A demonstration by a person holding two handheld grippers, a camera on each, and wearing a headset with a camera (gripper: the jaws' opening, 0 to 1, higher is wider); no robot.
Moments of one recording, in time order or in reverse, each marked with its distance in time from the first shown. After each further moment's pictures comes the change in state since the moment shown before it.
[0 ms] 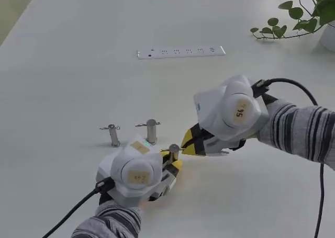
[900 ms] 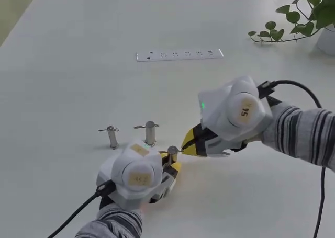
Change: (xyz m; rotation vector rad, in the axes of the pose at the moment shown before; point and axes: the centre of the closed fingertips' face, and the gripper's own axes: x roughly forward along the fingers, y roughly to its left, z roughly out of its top) left arm 0.002 0.001 0.000 -0.025 0.001 0.020; right arm -0.009 -0.003 -0.003 0.042 -0.017 -0.021
